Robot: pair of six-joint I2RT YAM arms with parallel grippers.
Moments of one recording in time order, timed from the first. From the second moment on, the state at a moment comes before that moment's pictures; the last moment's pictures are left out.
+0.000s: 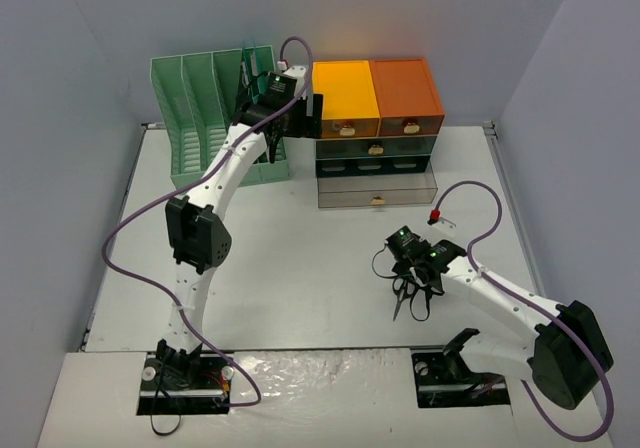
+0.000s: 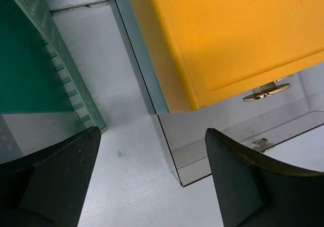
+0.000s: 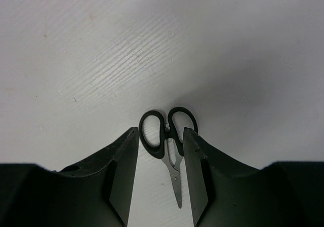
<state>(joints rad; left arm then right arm) -0.43 2.23 2.39 -0.78 0.04 -0.25 0.64 1.15 0.65 -0.73 0.51 1.12</state>
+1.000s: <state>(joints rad) -0.43 2.23 2.36 -0.80 0.04 -0.23 0.70 1.28 0.55 -0.60 0.49 1.12</state>
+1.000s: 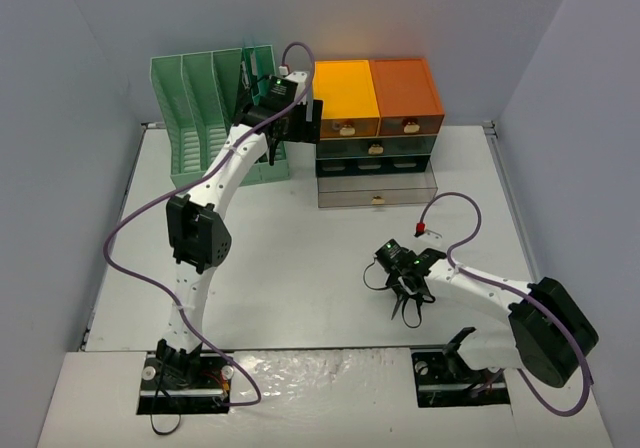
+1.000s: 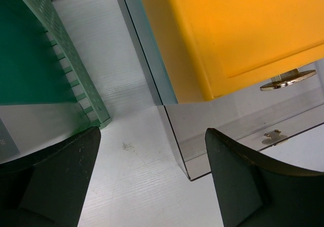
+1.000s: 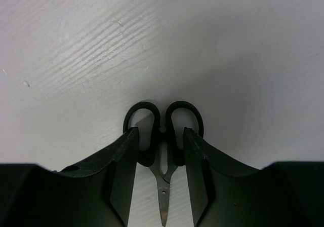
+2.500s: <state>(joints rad) -0.45 2.16 2.32 -0.81 0.02 -0.22 0.42 1.45 1.05 -0.15 0.34 1.25</state>
